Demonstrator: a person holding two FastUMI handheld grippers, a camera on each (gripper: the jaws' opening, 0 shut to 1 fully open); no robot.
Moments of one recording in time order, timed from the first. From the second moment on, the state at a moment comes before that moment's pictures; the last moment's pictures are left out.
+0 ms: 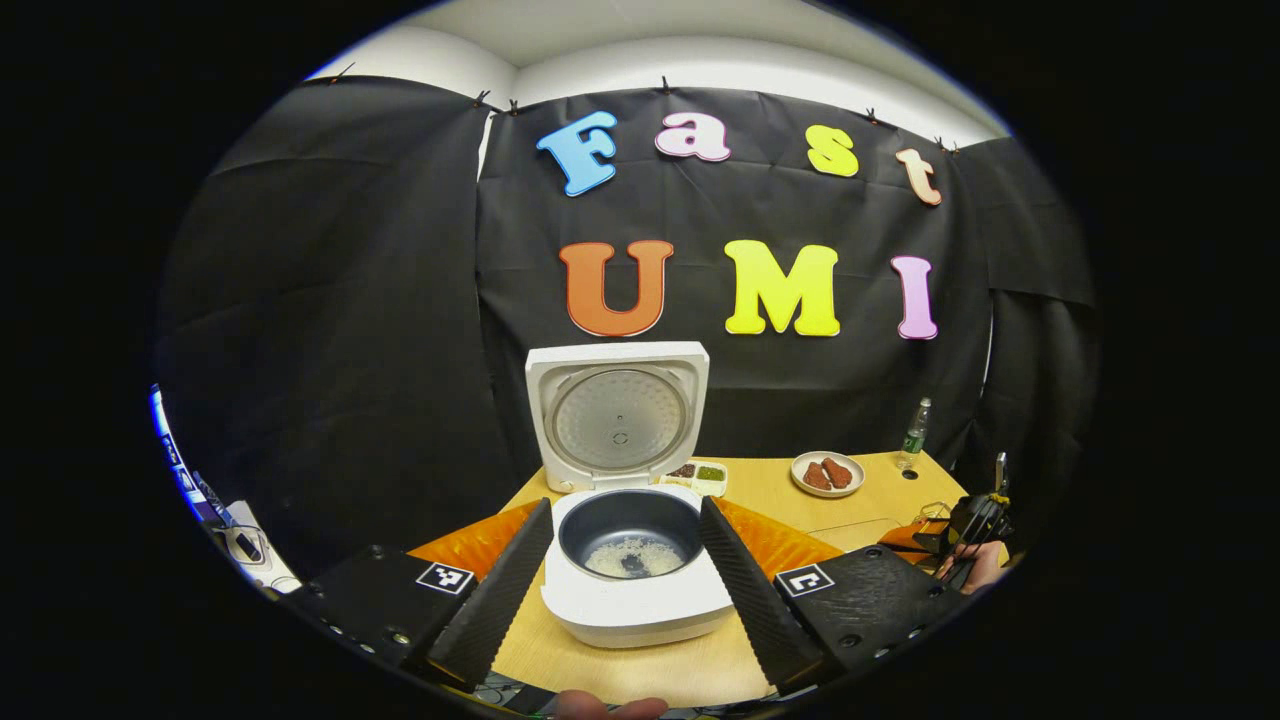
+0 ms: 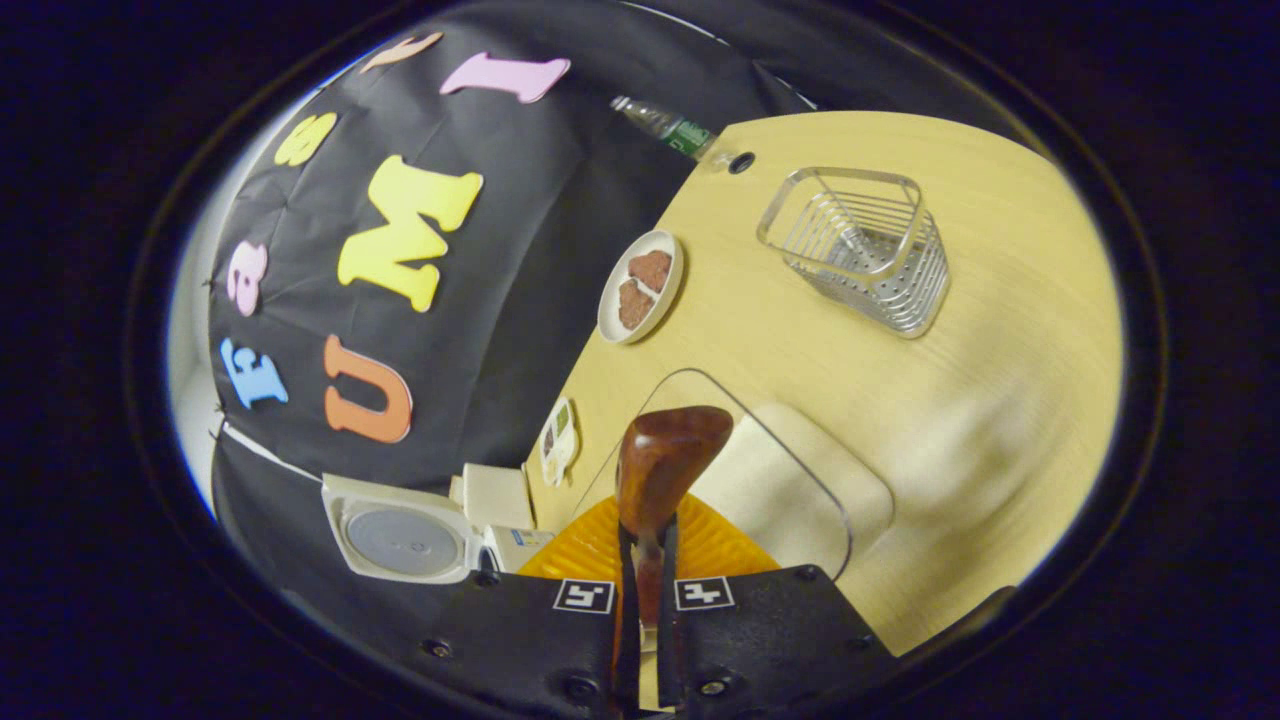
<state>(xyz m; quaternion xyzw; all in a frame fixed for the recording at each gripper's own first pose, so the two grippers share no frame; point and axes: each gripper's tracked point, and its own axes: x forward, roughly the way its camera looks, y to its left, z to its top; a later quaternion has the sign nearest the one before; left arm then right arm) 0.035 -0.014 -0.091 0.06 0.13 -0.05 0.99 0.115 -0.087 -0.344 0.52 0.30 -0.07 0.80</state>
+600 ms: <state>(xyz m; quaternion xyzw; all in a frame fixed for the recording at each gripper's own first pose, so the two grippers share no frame) 0.036 -0.017 -0.081 0.05 0.11 -0.07 0.99 0.112 -0.112 -0.255 0.62 0.20 -0.05 0.76</state>
